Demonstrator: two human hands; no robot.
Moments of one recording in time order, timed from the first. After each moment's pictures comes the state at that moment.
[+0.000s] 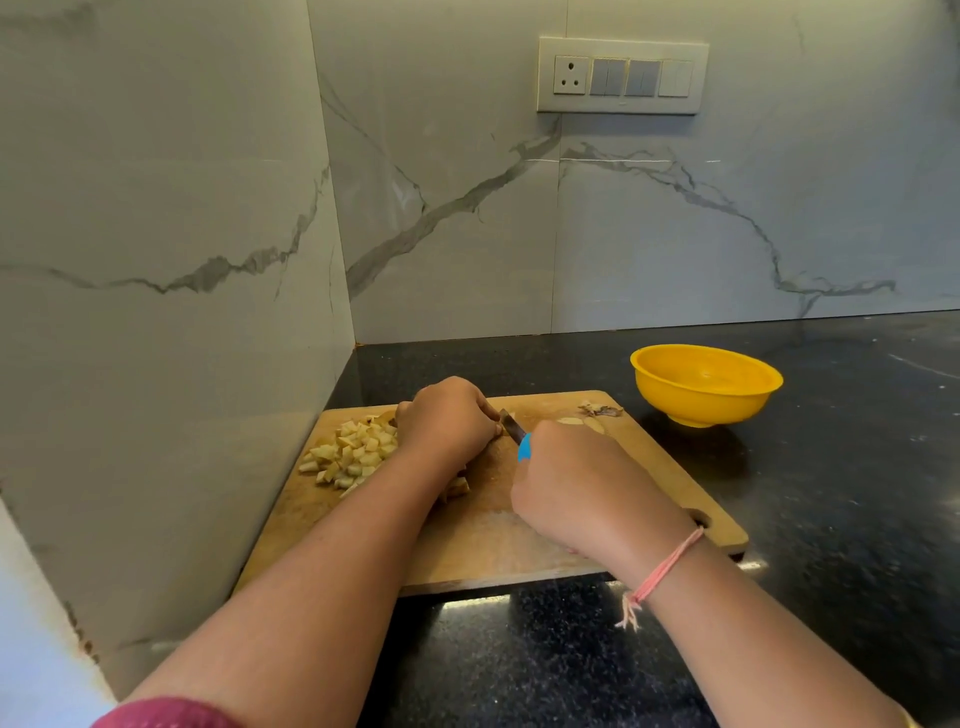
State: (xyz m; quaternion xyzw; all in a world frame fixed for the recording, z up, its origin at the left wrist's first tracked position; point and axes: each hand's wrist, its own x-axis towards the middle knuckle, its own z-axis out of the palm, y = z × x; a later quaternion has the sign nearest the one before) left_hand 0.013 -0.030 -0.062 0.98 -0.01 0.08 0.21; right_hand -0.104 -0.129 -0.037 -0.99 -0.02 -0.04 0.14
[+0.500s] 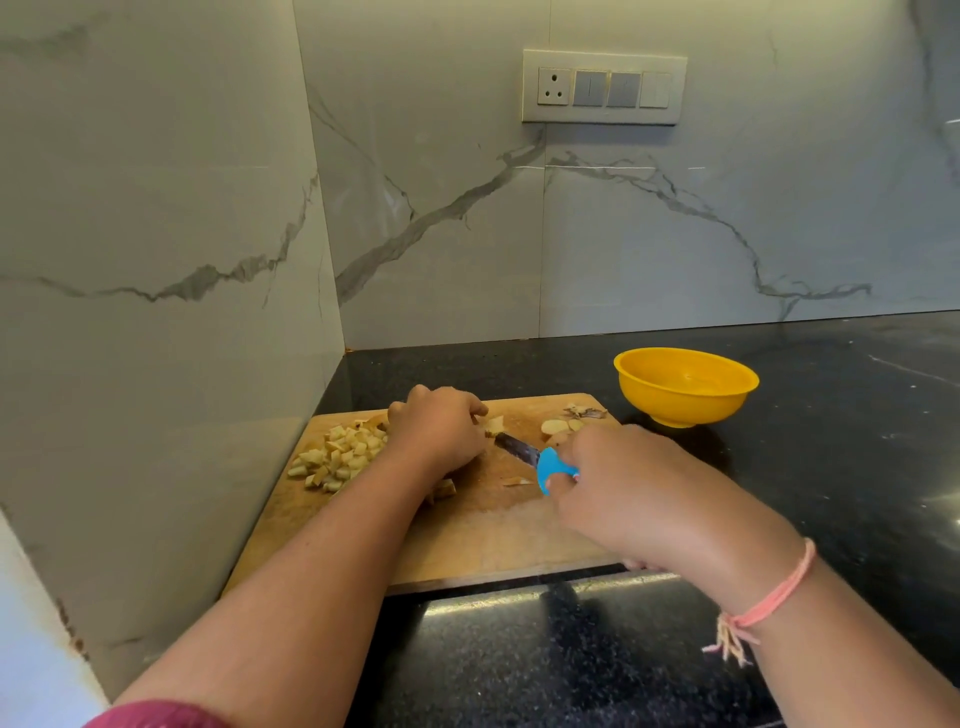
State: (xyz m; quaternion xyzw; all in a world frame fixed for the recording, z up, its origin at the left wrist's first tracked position) left_hand 0.005 -0.030 -0.062 0.99 -0.07 0.08 0.12; right_hand -0.137 -0.162 -0.016 -0.99 -0.04 -0.01 0.10
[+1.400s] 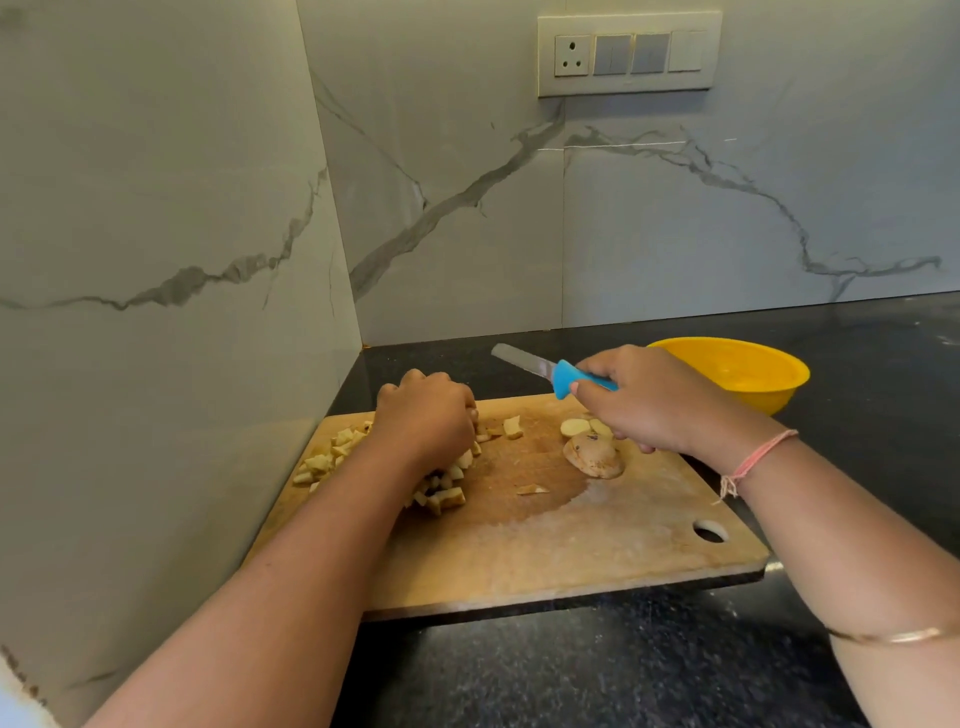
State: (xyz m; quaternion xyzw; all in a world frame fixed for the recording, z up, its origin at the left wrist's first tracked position) left_hand 0.002 -0.015 -0.043 0.99 -0.09 0.08 -0.01; right_hand -0.044 -0.204 -0.025 -0.96 -0.08 -0.12 0.23
